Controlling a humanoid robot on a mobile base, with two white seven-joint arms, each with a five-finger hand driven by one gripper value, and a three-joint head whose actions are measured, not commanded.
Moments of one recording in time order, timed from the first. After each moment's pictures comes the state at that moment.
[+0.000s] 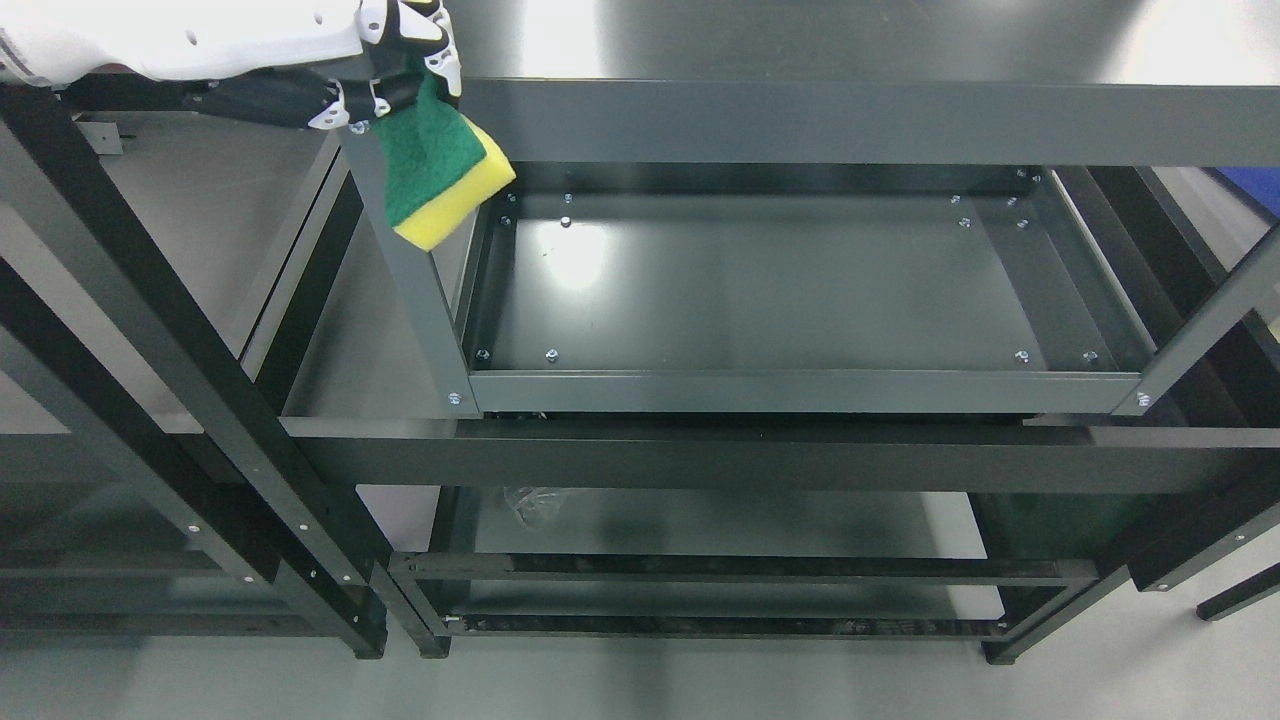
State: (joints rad) left arm -1.15 0.60 -0.15 -1.62 -0.14 -0.79 -1.03; right arm -0.07 0.00 -0.21 0.00 -0.11 0.08 -0.08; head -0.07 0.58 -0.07
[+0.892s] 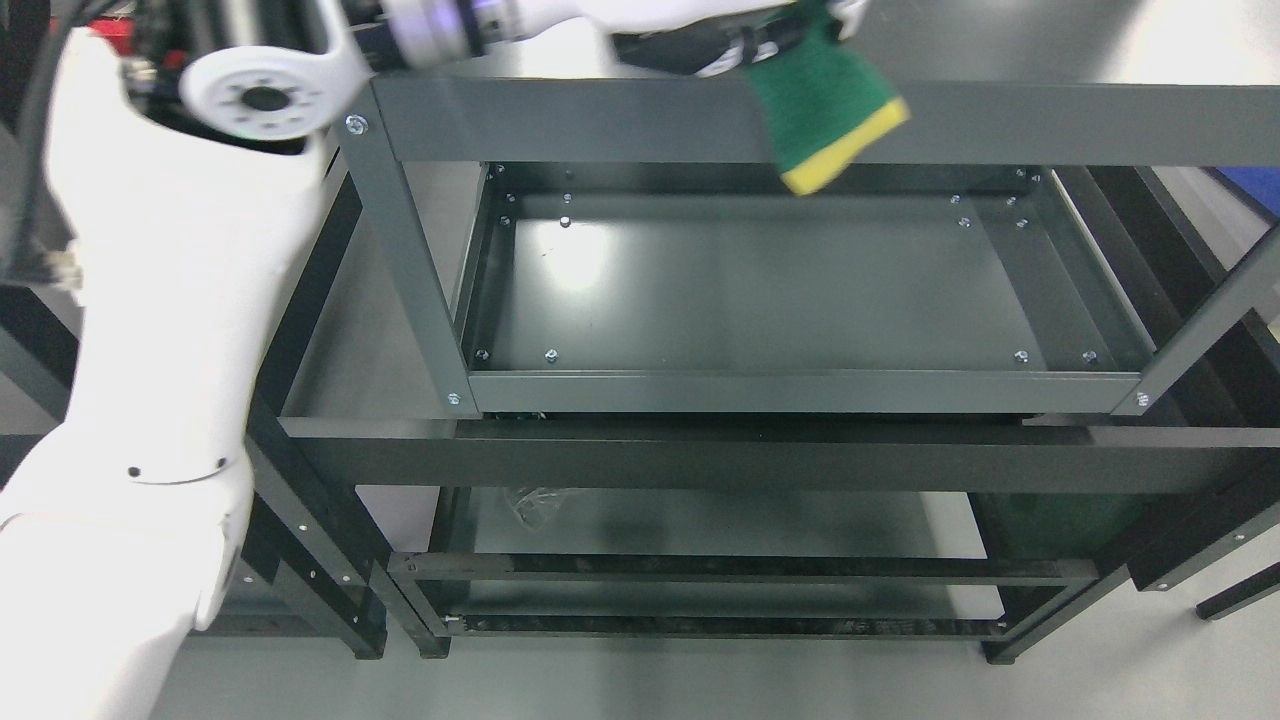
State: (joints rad) left arm -1.30 0.15 -0.40 -1.52 -0.58 -0.62 -0.69; right arm -0.07 0.00 -0.21 0.00 -0.11 0.08 -0.07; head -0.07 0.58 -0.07
